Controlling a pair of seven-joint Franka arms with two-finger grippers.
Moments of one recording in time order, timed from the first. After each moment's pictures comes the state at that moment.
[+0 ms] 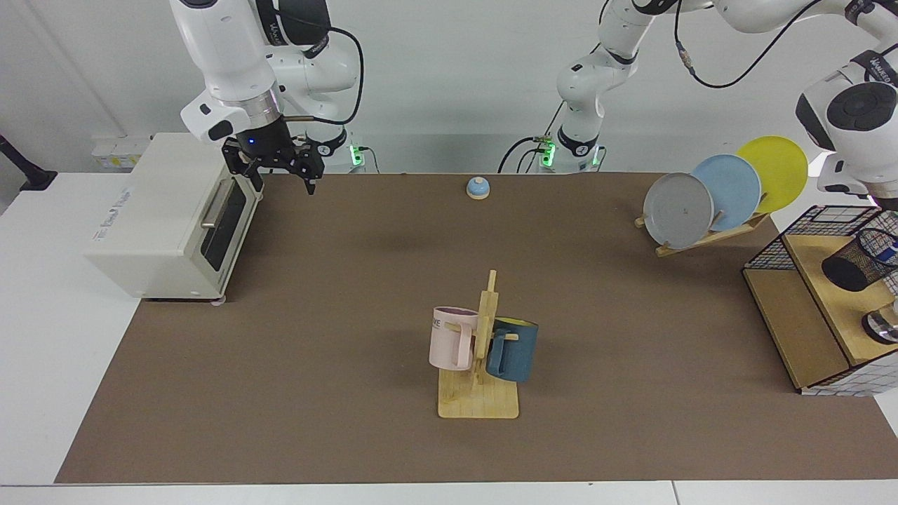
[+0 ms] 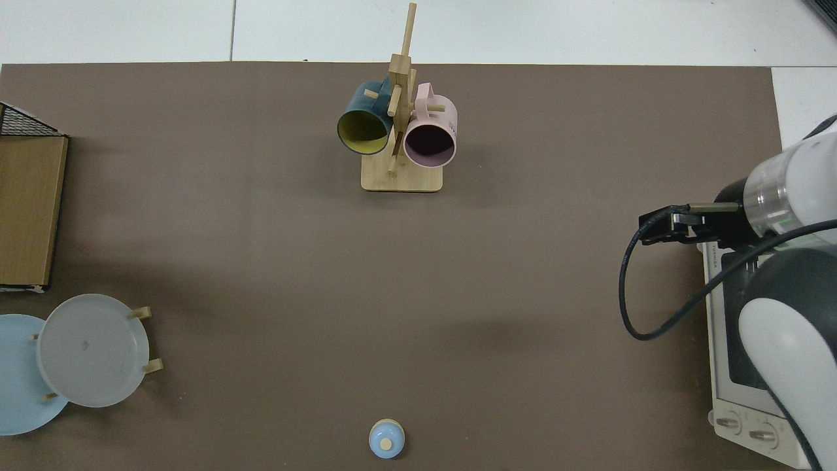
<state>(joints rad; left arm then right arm) 0.53 0.24 -0.25 -1.60 0.97 2.09 1.40 0.09 -0.03 0.05 -1.64 -0.02 1.59 0.22</state>
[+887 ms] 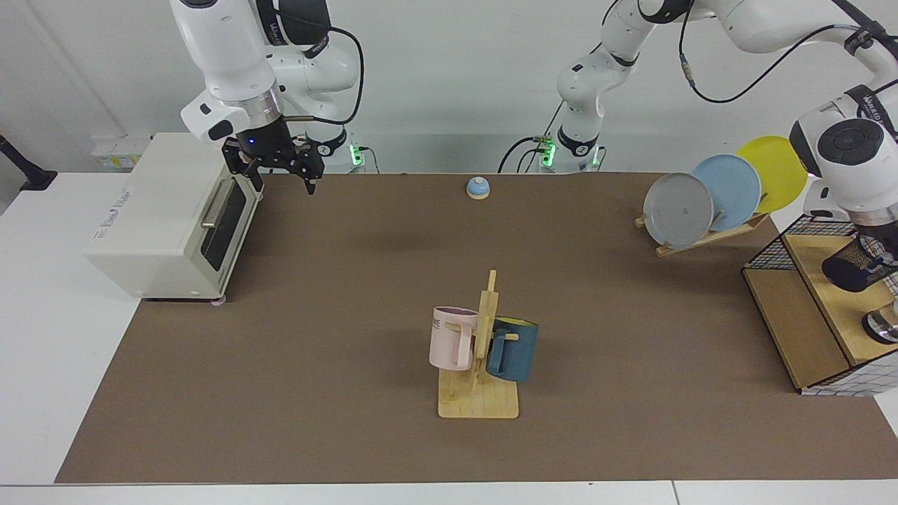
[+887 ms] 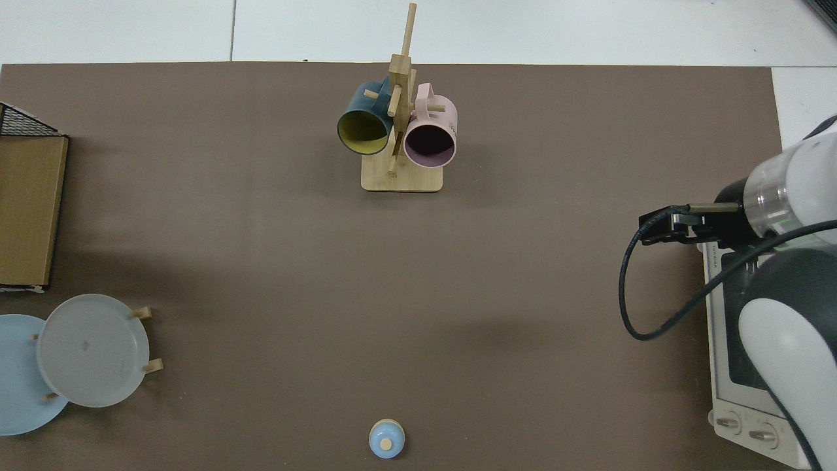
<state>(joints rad) 0.55 0.29 -0.25 -1.64 0.97 2.13 1.36 0.09 -0.03 0.05 -1.64 -0.02 1.59 0.22</state>
